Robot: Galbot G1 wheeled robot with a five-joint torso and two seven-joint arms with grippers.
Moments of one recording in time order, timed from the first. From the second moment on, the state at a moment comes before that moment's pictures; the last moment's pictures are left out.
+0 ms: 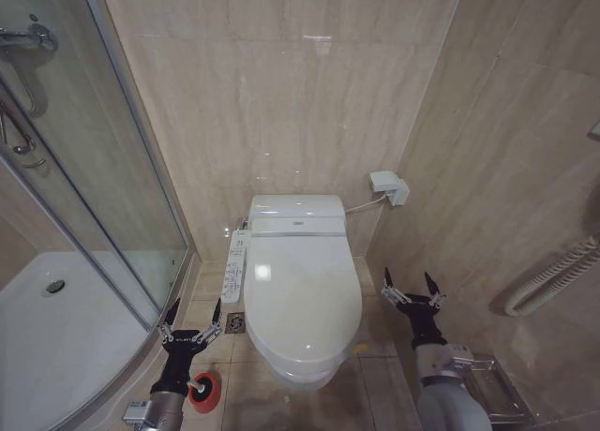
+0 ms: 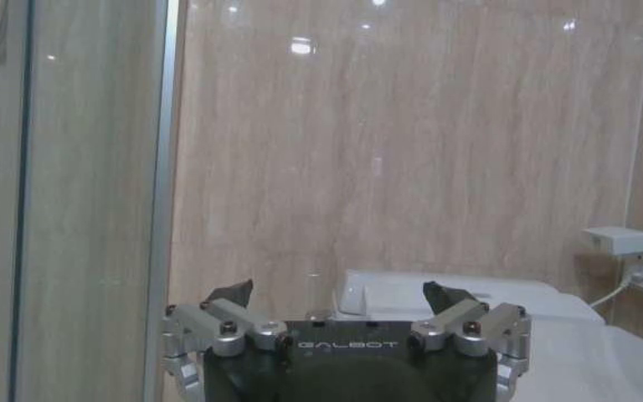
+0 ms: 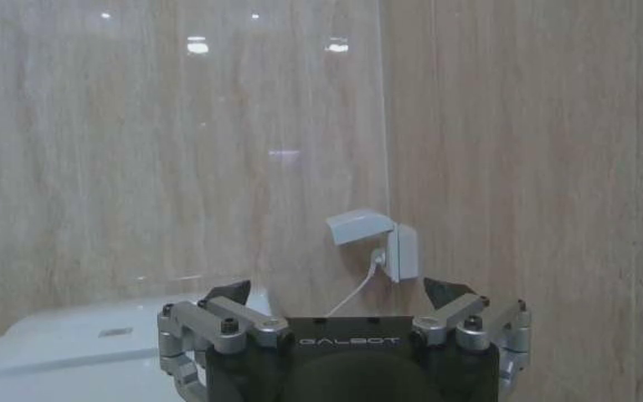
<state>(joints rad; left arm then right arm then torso) 1.62 -1.35 -0.53 -2.00 -0.25 -0.30 0.00 -1.48 1.48 0.65 2.01 0.21 0.11 0.06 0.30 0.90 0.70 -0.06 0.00</state>
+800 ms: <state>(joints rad) 1.62 -1.35 -0.53 -2.00 -0.25 -0.30 0.00 -1.48 1.48 0.65 2.01 0.21 0.10 0.07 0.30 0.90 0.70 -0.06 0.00</state>
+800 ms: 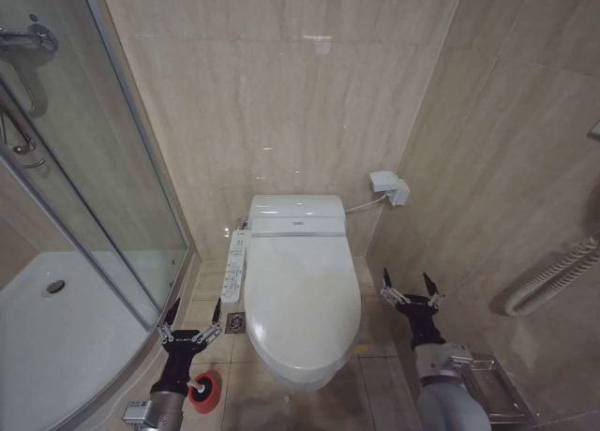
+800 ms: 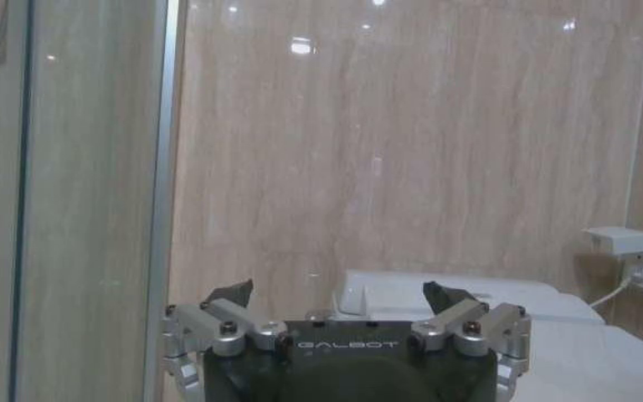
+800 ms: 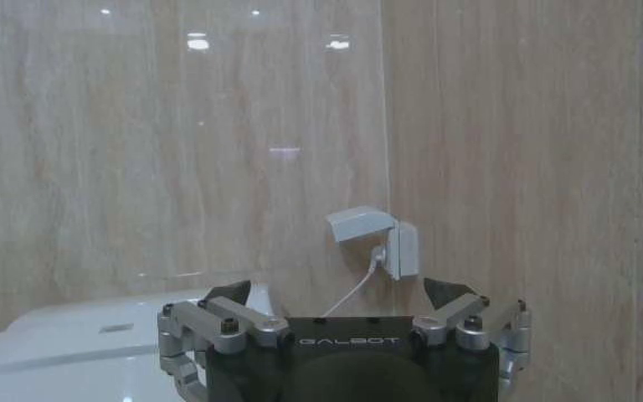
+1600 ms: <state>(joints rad) 1.62 -1.35 -0.53 -2.00 -0.25 -0.30 0.00 -1.48 1.48 0.65 2.01 0.21 0.10 0.07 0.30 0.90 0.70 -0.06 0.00</state>
